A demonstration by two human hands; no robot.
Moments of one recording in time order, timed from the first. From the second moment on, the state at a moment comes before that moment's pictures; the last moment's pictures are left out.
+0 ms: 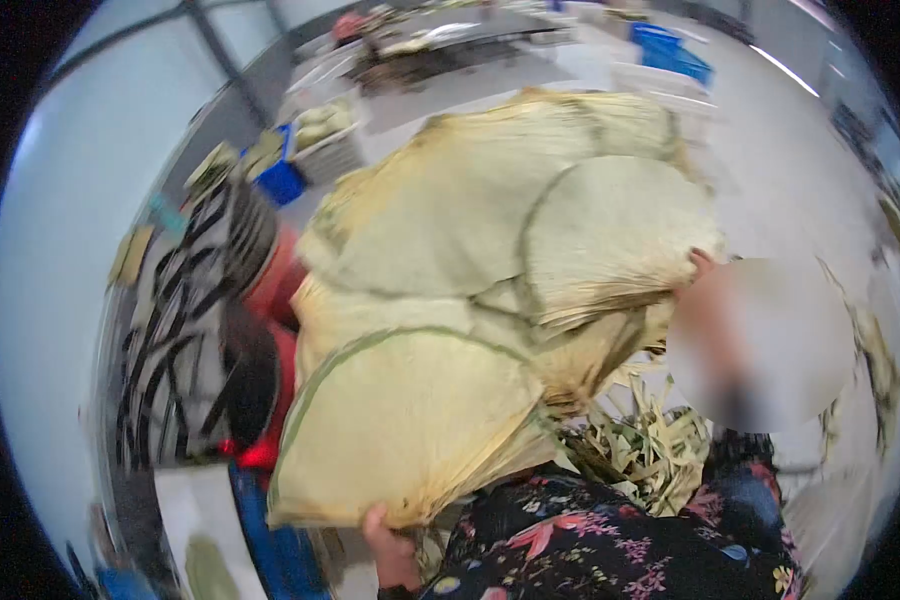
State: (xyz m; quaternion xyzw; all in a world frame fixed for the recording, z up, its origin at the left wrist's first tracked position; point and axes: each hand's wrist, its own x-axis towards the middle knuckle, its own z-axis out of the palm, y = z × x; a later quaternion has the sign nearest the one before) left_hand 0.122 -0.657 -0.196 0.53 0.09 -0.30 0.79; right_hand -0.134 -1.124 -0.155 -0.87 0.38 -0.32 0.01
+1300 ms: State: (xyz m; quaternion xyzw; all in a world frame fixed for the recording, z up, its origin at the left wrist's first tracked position) left_hand 0.096 -0.378 -0.088 0.27 -0.04 0.32 0.91; right_hand 0.224 -0.583 -0.118 -0.32 -0.31 0.13 0.89
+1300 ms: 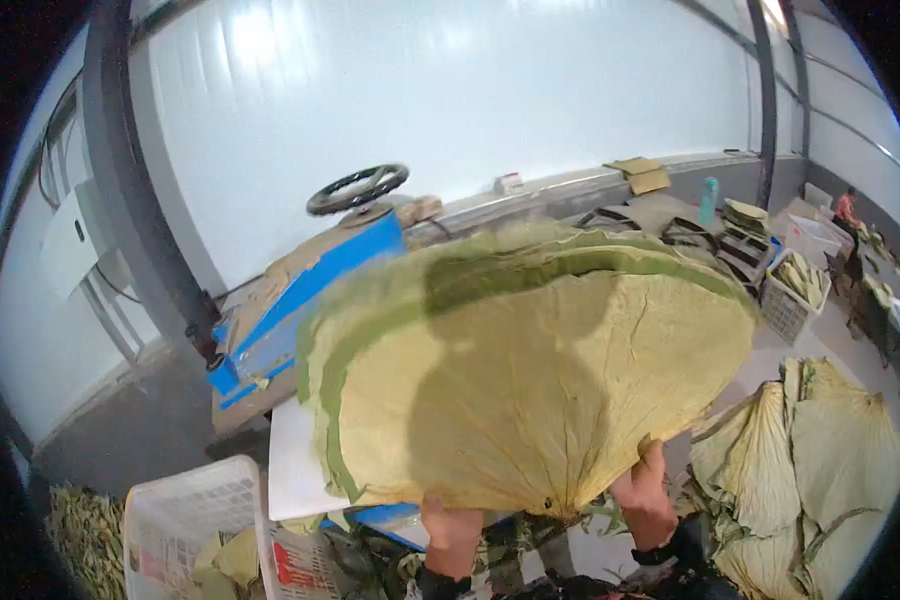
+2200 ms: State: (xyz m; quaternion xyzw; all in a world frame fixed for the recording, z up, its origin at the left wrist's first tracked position) left_hand 0.053 -0.176 -0.097 0.57 0.14 0.38 0.72; right_hand 0.318 -0.438 -0.113 -0.26 -0.12 0.10 0.95
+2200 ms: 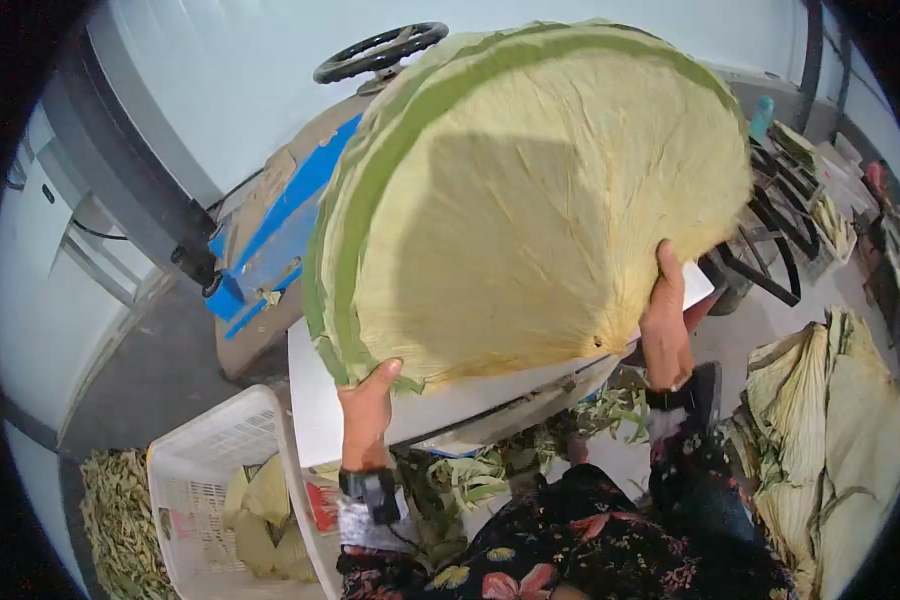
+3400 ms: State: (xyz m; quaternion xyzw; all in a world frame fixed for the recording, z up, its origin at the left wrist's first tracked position) left_hand 0.081 -0.191 -0.160 0.62 0.22 0.41 0.63; right_hand 0.367 -0.425 -0.170 -0.25 -0.15 0.27 0.92
